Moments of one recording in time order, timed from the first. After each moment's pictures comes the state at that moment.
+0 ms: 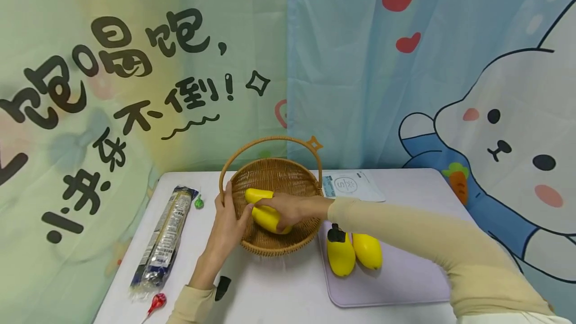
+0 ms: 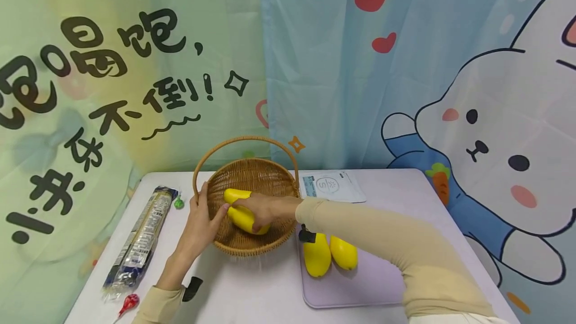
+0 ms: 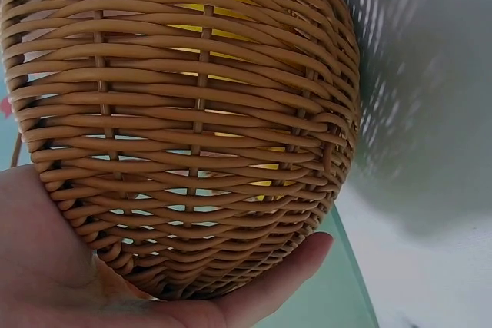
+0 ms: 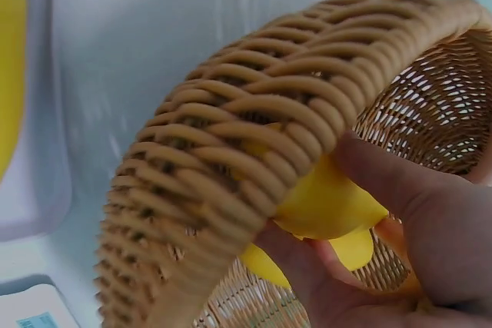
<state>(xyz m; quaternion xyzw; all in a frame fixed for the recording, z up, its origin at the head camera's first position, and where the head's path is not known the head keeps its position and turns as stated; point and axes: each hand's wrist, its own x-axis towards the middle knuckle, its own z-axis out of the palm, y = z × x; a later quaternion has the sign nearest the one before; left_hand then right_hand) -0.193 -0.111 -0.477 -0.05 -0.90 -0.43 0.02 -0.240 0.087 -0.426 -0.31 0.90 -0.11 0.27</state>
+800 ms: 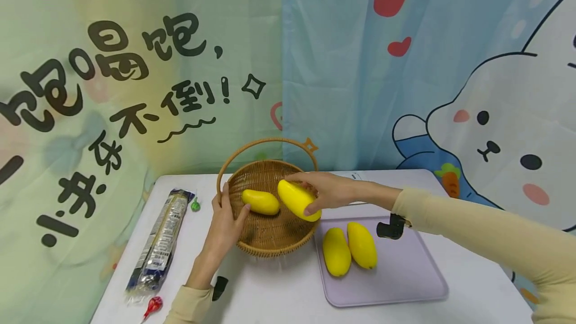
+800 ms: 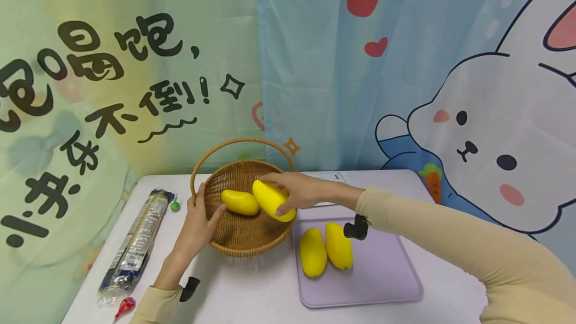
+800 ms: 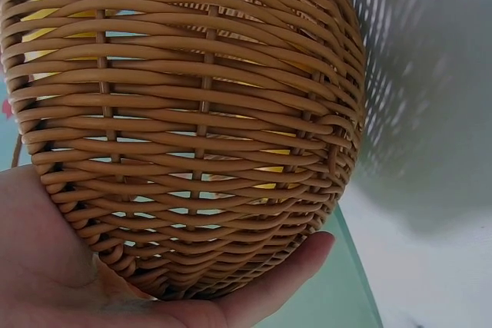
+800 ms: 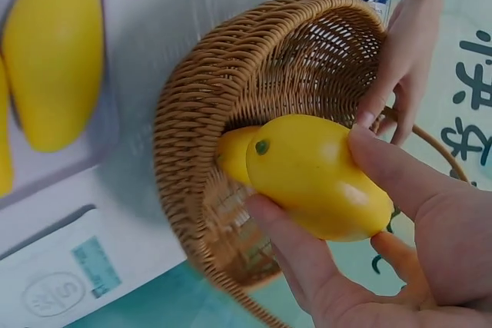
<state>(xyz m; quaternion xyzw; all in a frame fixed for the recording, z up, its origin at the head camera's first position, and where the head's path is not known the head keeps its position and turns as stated) -0.195 -0.108 -0.475 -0.04 -0.90 -0.44 0.01 -0.212 0.177 -0.343 -0.30 0.89 -0.25 0.22</state>
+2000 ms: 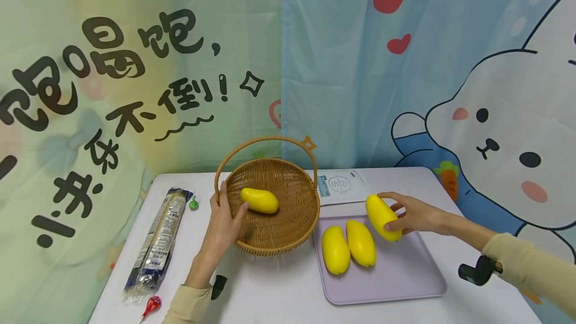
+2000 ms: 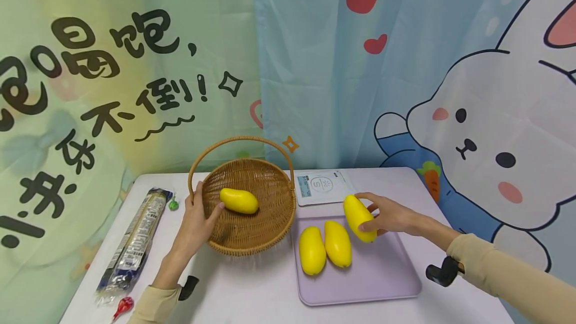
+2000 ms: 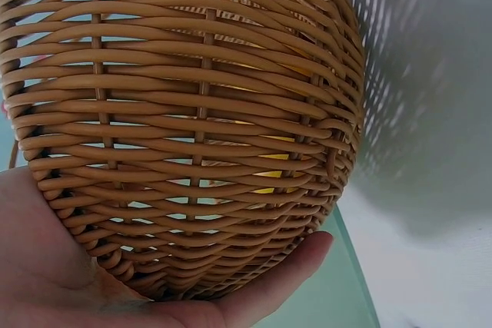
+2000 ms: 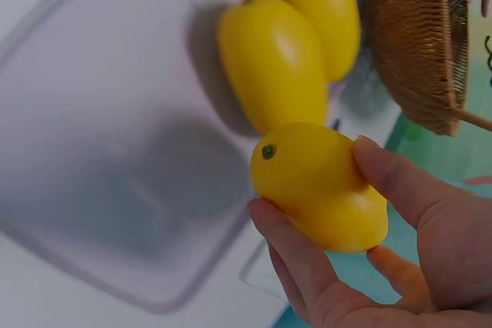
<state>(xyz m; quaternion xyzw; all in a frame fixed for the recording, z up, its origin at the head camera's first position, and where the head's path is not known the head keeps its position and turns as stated) -0.196 -0.110 -0.475 -0.04 -0.90 -0.44 0.02 -0.154 0.358 -0.412 -0.02 0.90 -0.36 0.25</state>
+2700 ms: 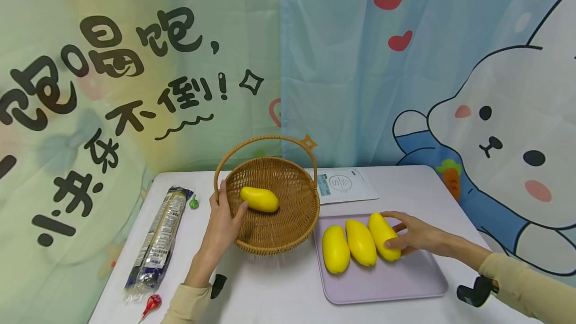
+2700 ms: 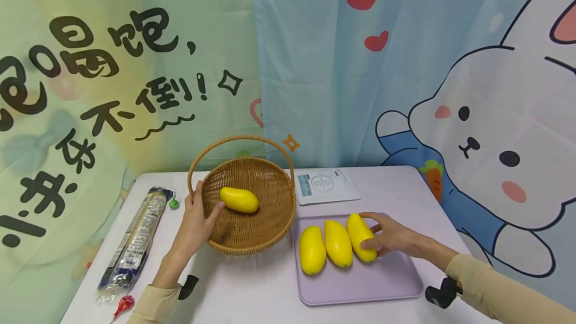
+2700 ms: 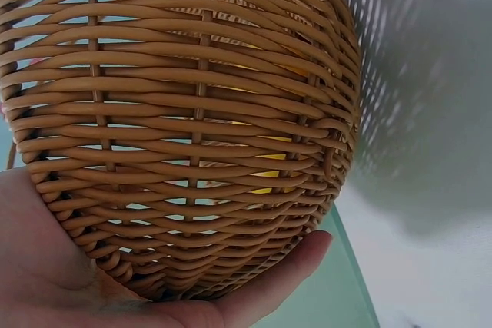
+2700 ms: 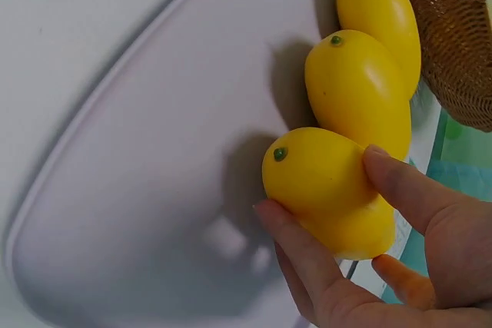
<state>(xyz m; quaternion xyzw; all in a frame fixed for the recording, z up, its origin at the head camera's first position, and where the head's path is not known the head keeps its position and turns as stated) -0.196 -0.109 -0.474 -0.04 -0.90 -0.44 0.02 -0.136 0.370 -0.465 0.05 0.87 -0.40 0.28</state>
